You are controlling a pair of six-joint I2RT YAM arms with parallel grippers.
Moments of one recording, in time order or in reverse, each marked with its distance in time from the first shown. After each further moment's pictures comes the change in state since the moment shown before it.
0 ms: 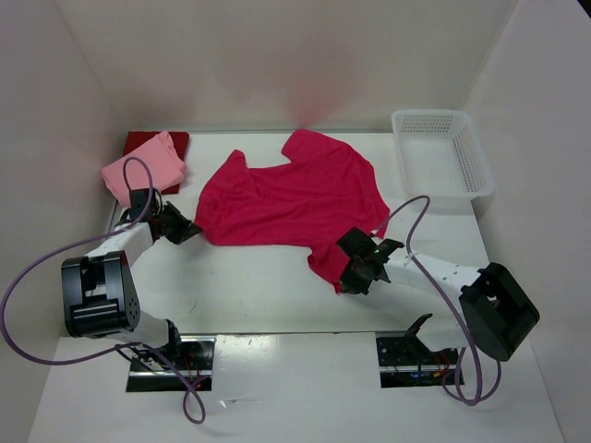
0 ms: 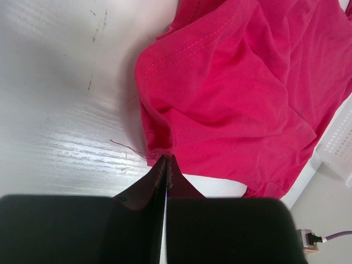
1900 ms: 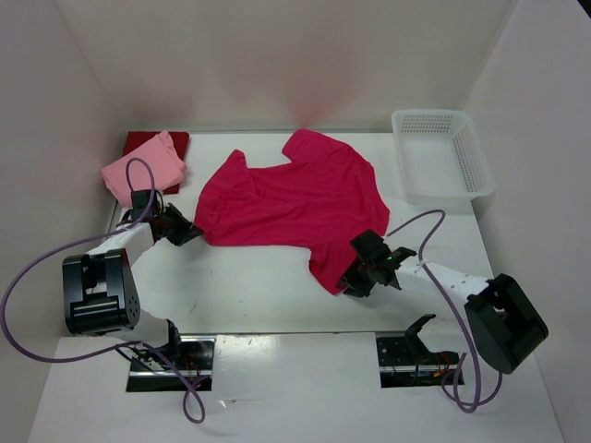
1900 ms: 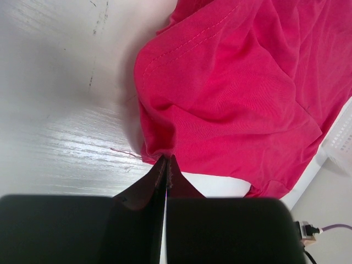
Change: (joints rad) left arm -0.005 0.015 -0.011 0.002 0.010 0.016; right arm -0.103 -0.116 -0.140 0.135 -0.121 0.071
